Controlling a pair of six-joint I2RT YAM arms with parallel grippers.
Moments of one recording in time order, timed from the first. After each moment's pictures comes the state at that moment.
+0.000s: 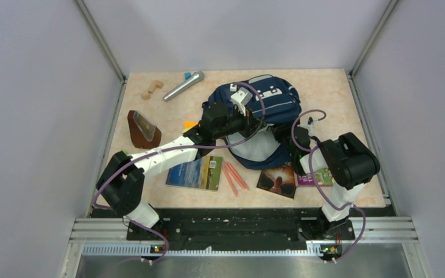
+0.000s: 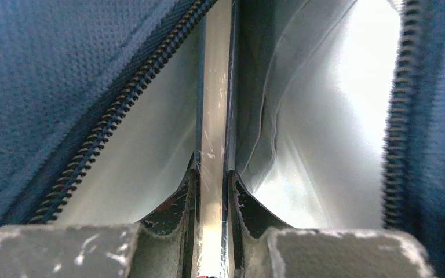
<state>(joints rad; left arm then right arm) -0.78 1.57 1.08 0.37 0.32 -0.38 0.35 1.76 0.46 1.15 0.12 1.37</state>
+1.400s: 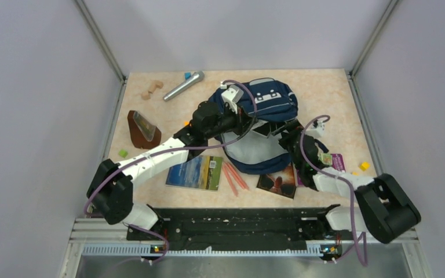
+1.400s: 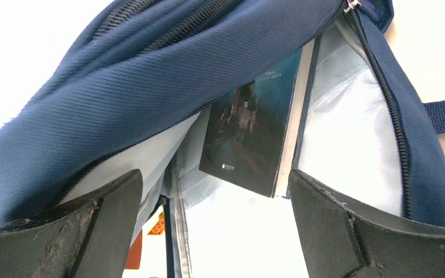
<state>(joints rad) -0.75 1.47 1.06 0.31 0.27 -0.34 0.49 1.32 0.38 0.77 0.36 1.03</state>
